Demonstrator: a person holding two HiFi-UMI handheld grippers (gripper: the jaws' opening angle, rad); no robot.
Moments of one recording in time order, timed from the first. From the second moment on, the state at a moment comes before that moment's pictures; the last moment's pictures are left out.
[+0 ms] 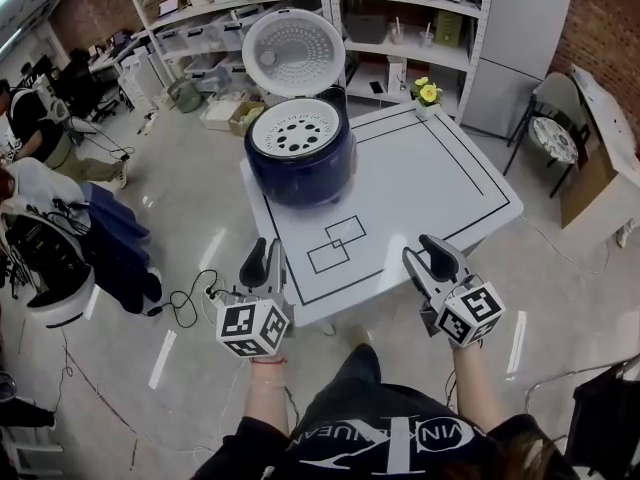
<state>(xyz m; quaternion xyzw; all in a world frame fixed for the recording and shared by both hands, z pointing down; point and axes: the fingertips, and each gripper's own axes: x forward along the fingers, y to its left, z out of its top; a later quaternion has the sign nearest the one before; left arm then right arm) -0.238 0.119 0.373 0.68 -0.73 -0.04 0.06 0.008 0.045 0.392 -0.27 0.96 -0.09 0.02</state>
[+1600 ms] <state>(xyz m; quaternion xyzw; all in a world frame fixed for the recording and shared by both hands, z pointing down) -0.351 -0.090 0.357 0.59 -0.80 0.02 0.07 -0.285 -0.269 0.385 -0.12 0.93 0.12 -0.32</state>
